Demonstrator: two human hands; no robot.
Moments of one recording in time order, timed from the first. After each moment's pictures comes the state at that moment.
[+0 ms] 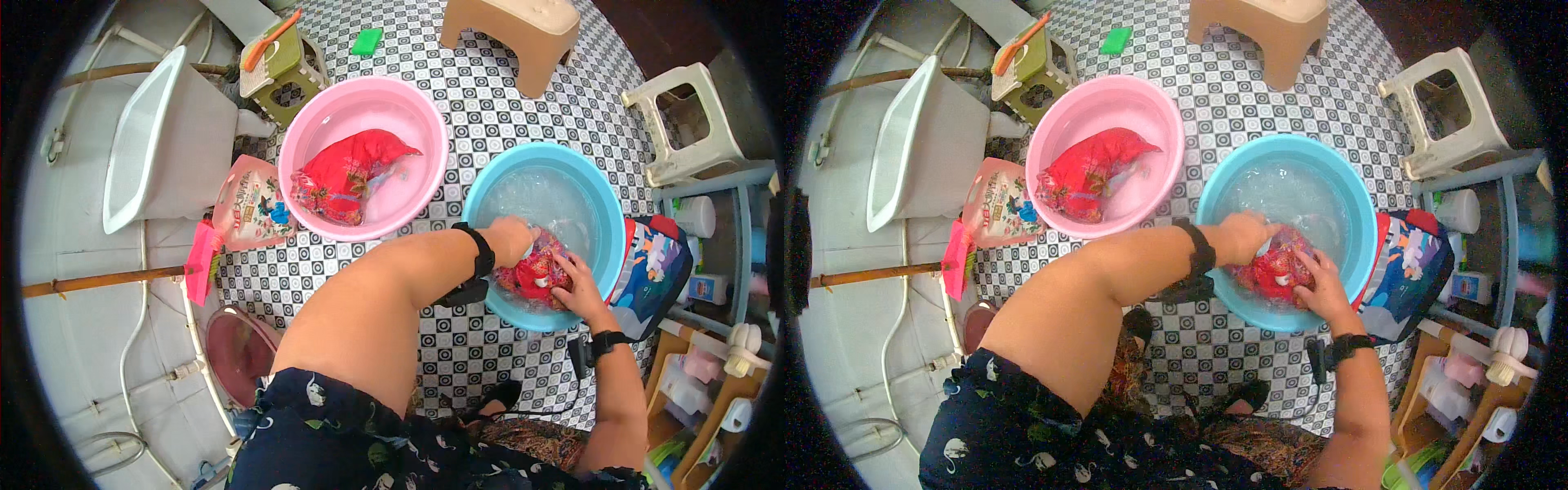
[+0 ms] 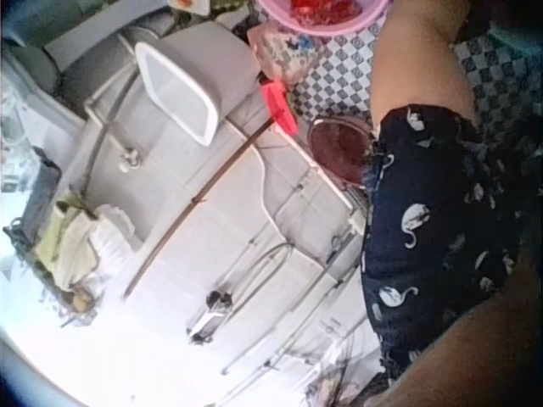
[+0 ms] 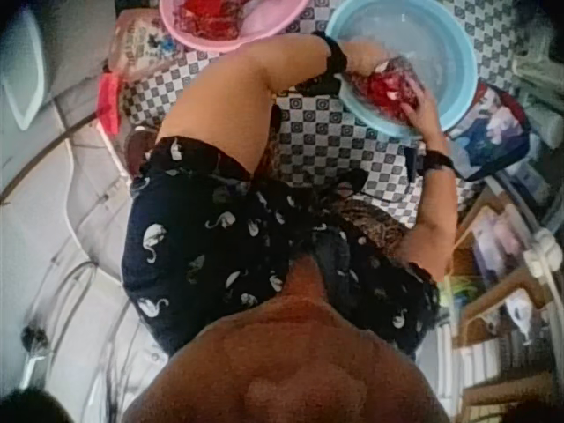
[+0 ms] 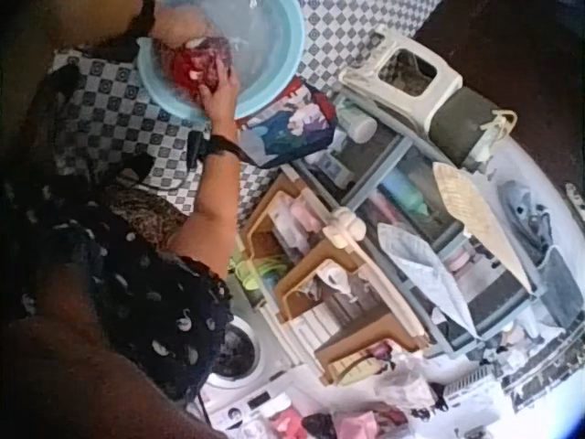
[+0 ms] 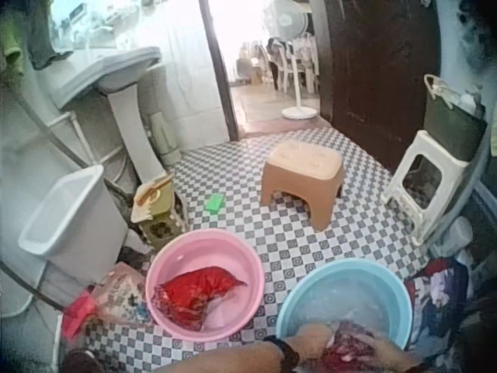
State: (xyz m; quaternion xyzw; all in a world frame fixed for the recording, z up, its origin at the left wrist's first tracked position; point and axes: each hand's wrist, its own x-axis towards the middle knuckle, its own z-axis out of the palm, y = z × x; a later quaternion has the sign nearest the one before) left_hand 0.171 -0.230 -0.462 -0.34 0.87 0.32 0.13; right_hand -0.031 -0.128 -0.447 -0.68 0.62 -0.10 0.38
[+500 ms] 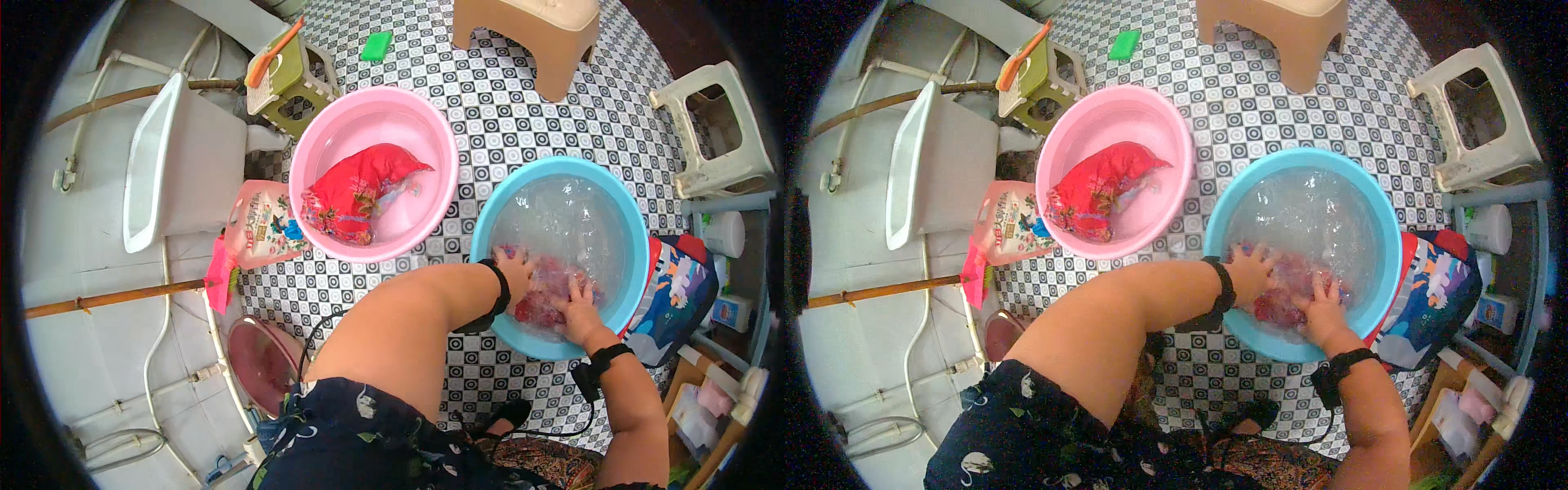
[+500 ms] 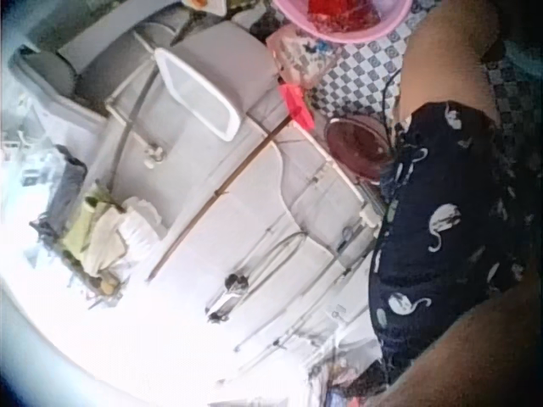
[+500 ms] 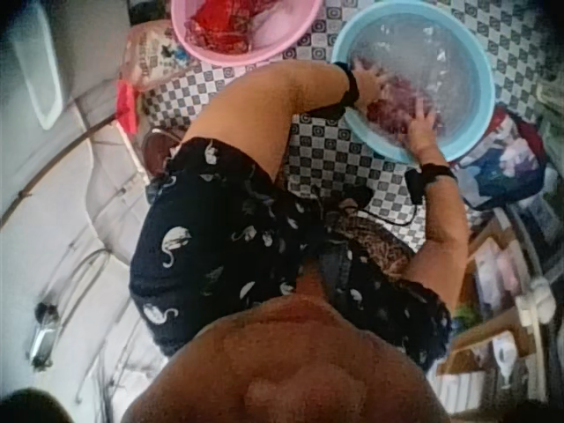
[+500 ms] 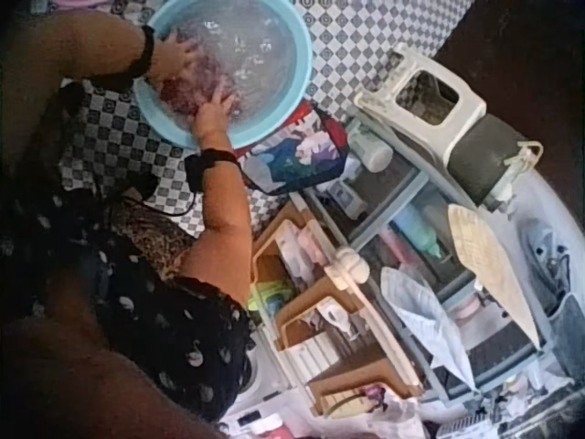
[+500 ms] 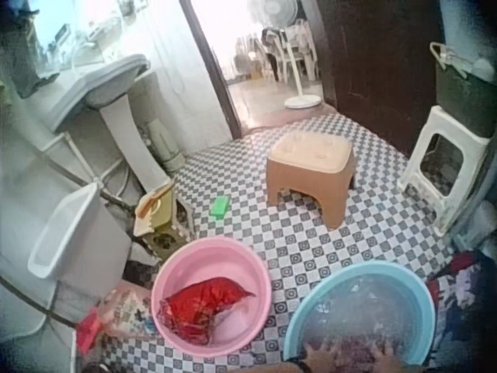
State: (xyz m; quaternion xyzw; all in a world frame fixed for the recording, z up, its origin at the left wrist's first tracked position) left_hand 0.169 -0.211 -0.470 -0.23 0.88 0.28 0.30; right_hand -0.024 -0.131 -0.480 -0.74 0.56 0.20 0.33
